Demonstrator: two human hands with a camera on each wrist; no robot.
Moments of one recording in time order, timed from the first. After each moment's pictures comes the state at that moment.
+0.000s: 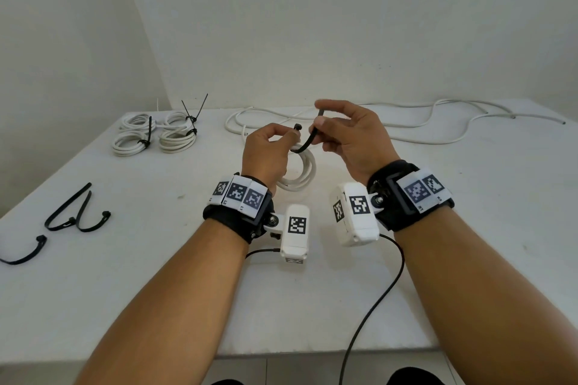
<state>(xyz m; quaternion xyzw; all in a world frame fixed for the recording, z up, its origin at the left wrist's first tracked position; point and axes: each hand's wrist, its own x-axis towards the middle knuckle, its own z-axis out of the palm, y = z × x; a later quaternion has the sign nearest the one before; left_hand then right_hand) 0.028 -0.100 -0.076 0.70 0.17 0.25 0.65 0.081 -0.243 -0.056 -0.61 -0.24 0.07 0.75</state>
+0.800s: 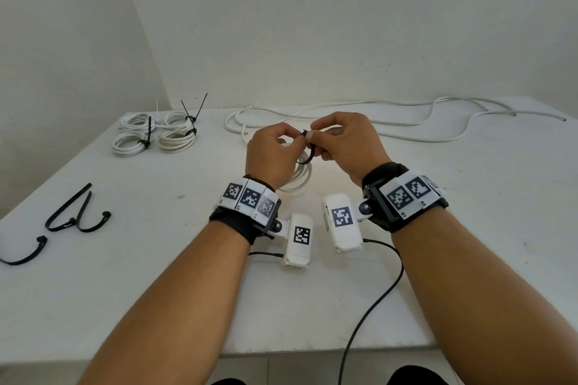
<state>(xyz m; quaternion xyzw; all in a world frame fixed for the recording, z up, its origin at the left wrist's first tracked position) 0.032 -0.100 -0.081 0.80 0.10 0.30 0.51 0.080 -0.237 -0.063 -0.74 -0.22 0.02 0.63</state>
